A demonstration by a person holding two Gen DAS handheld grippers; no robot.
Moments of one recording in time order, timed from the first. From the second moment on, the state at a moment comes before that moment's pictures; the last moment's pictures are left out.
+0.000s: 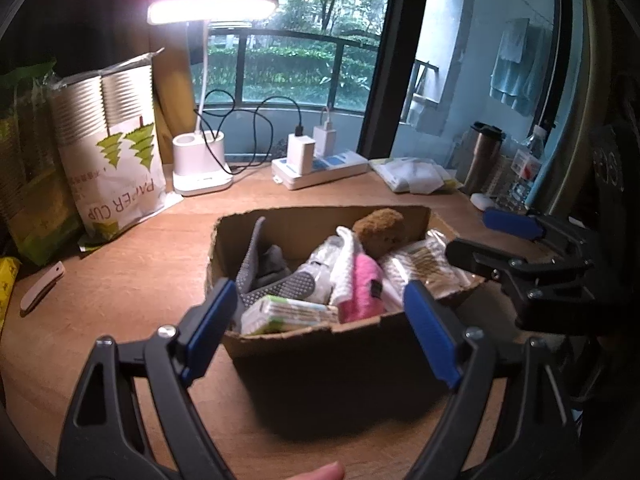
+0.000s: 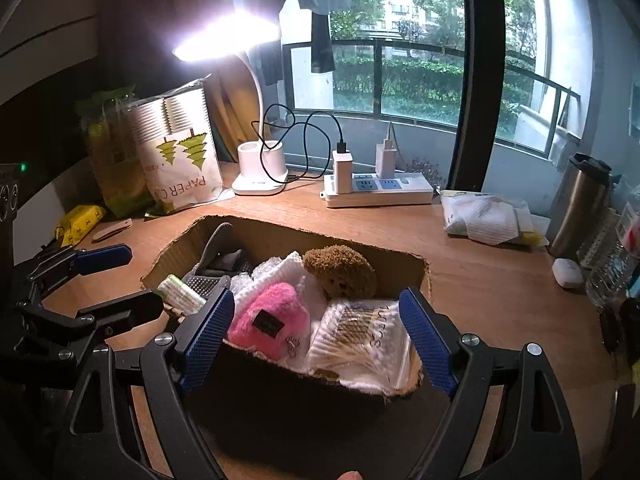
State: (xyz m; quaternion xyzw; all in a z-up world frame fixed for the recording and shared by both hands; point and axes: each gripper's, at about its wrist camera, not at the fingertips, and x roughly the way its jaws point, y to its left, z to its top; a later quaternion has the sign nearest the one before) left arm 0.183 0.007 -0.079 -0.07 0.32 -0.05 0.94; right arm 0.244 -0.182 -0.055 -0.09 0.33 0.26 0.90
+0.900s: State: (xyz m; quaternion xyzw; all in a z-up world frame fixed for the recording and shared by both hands) left arm 0.117 -0.008 -0.056 -0.04 0.29 -0.05 0.96; right arm 0.172 -0.220 -0.034 -0.08 0.29 0.23 0.93
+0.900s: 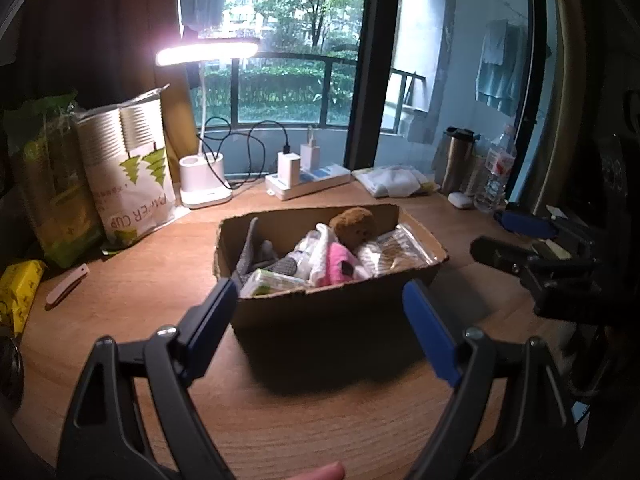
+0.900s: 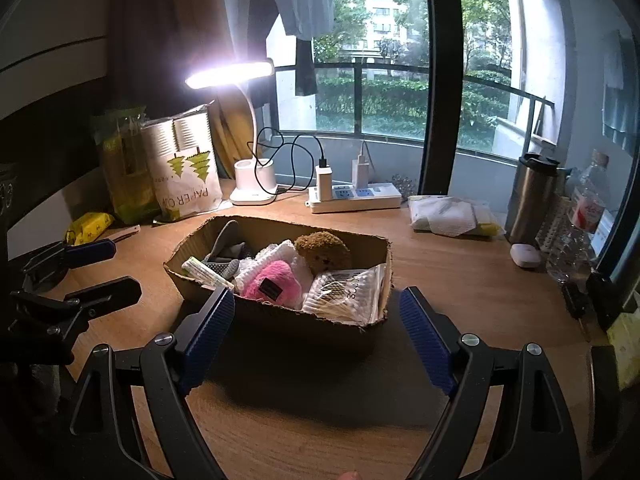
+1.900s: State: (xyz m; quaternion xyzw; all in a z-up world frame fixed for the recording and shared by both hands) left arm 0.072 -0.013 0.033 -0.02 0.16 -0.05 0.99; right arm 0.123 -0.230 0.047 -0.08 0.19 0.22 0.95
